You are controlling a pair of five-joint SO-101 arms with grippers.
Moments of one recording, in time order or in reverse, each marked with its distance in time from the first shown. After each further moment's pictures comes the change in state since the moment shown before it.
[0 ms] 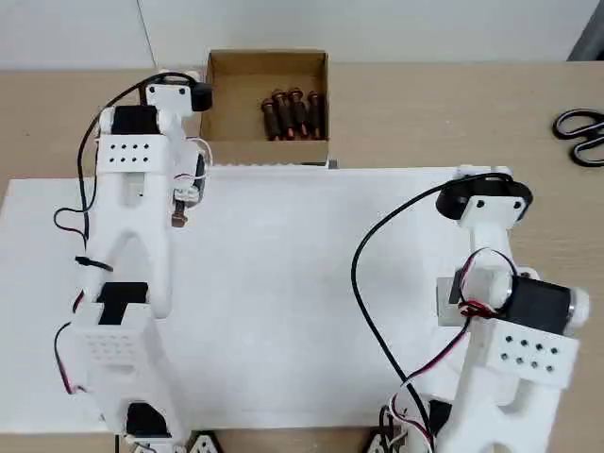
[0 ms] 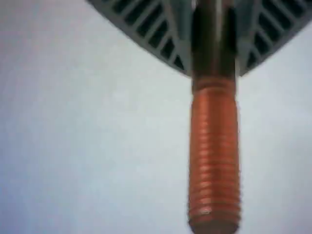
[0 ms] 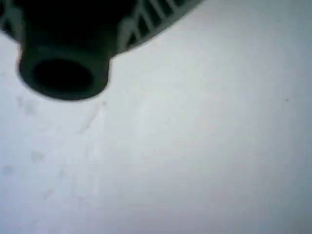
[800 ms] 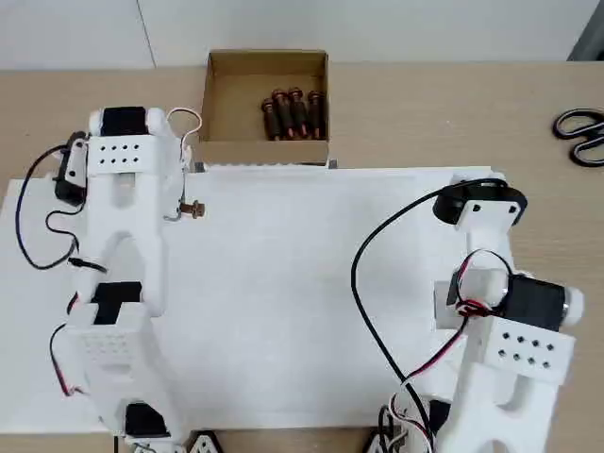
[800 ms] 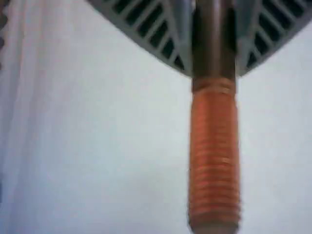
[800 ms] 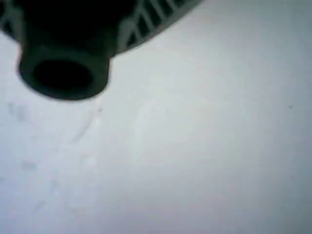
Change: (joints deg) left arm -2.5 0.4 0.8 0.0 85.3; right arm 0.0 -0.1 3.0 -1.1 0.0
